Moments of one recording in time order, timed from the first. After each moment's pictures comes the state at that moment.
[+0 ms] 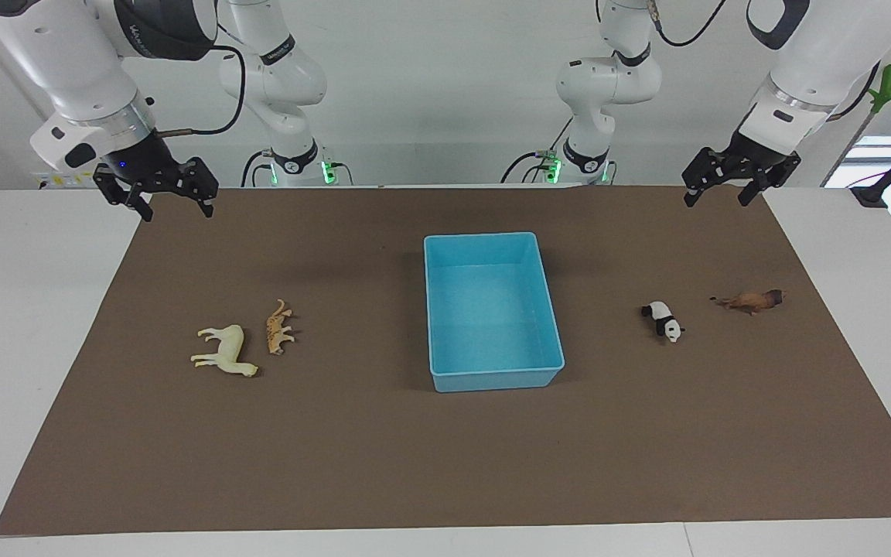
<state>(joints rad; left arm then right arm) -0.05 -0.05 0.01 -1.62 -0.04 1.54 -0.01 -0.17 -0.05 0.11 -1.67 0.00 1.59 -0.11</state>
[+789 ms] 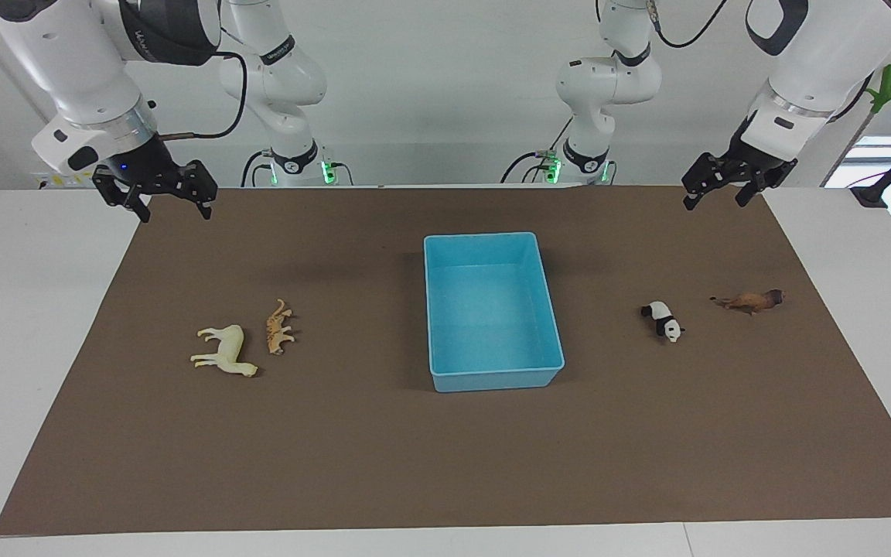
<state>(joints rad) -0.05 -0.06 0.01 -1.67 -0.04 1.60 -0.10 -0.17 -0.04 0.12 -1.68 -0.02 1.60 -0.11</state>
